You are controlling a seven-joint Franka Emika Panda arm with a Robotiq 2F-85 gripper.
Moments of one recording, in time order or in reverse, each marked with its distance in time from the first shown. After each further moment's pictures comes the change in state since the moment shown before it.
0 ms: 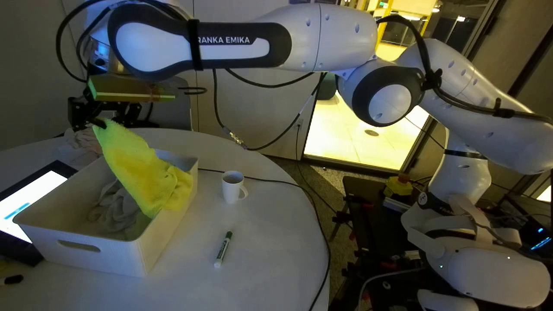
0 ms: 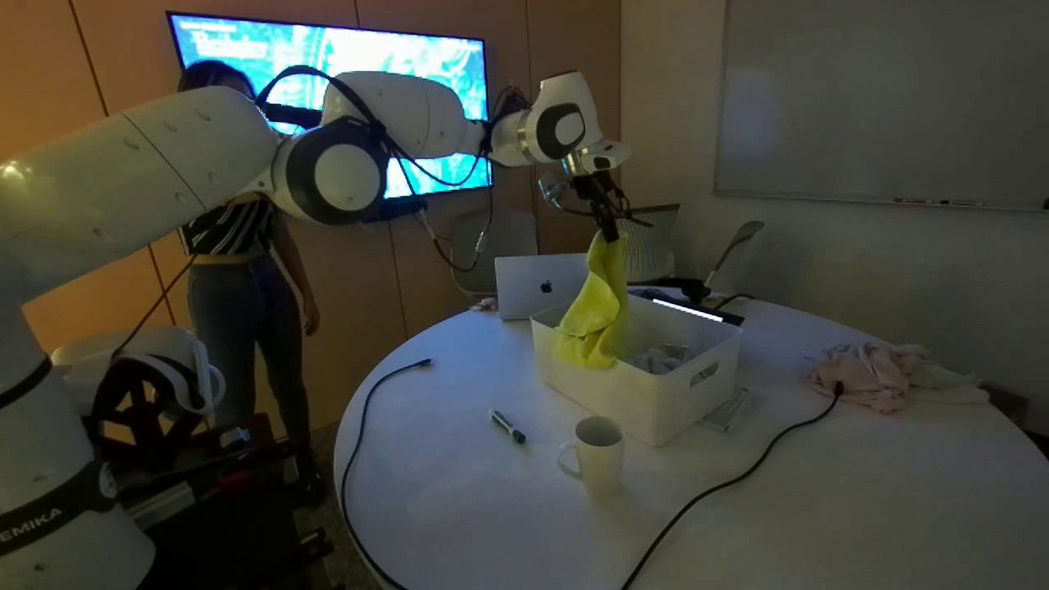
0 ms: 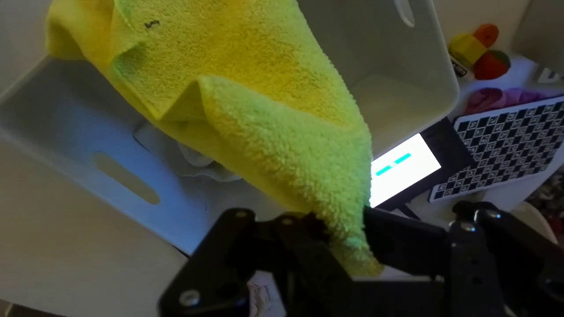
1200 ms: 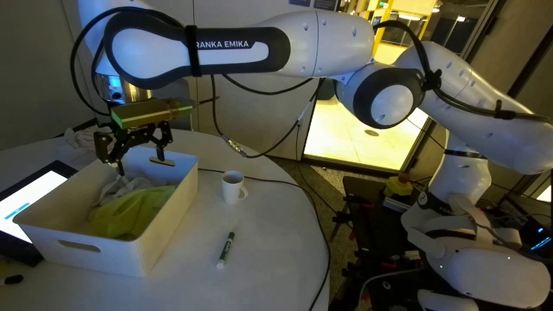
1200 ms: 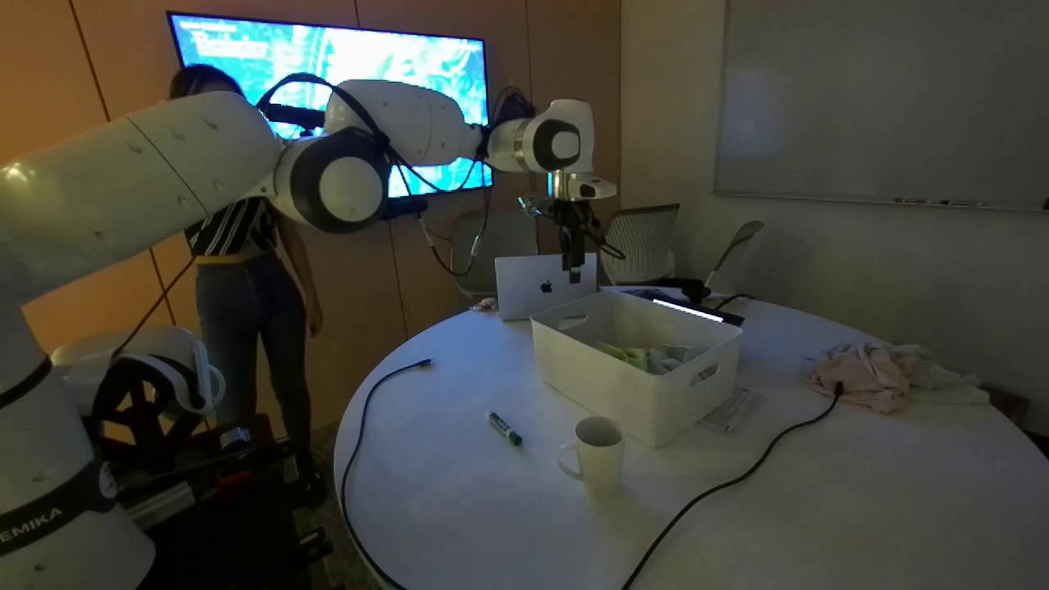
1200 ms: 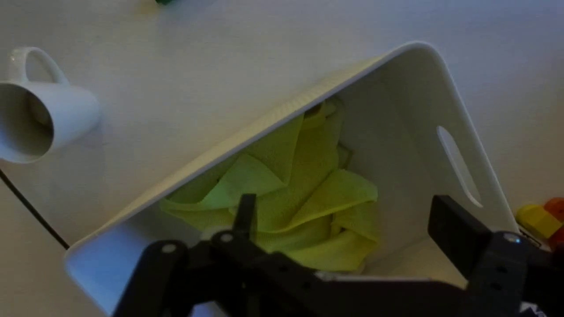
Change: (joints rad) arm -0.003 0.017 0.074 -0.009 0.029 -0.343 -0.066
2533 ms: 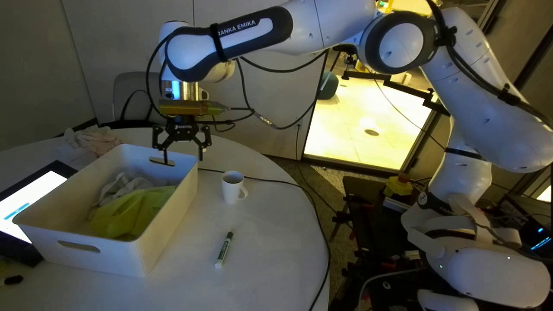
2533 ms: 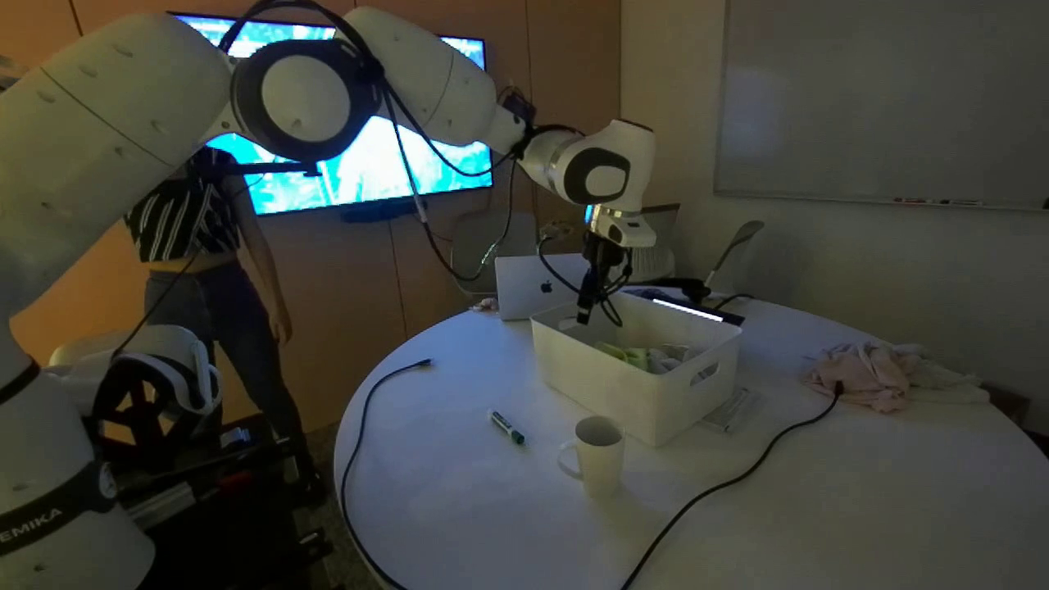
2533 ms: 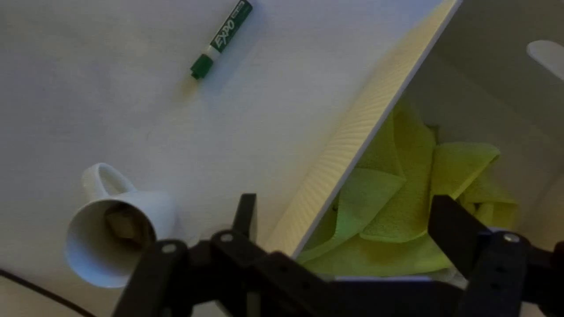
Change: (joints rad) arm -0.215 -0.273 0.001 -0.595 0.241 0.231 0.150
